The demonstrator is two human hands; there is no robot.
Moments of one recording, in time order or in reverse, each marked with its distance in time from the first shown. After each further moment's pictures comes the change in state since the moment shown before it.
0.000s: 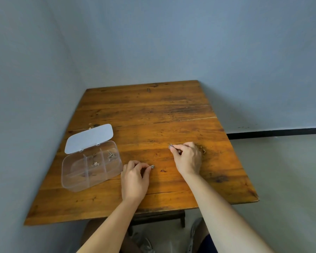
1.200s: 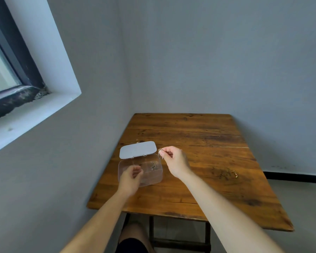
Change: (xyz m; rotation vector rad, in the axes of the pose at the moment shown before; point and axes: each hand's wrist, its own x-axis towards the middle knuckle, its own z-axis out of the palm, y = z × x) left_hand 0.007 -0.070 -0.142 -0.359 -0.022 -0.281; right_hand -0.047 -0.177 -0.008 0.422 -0.396 -0.206
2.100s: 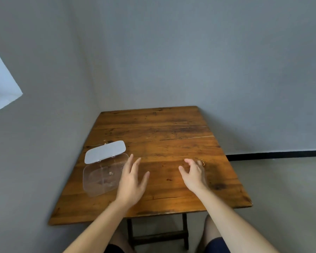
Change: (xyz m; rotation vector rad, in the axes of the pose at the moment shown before) left_hand -0.029 0.033 0.080 0.282 -0.035 0.481; right_hand -0.050 0.118 -0.098 -0.321 0.188 0.343
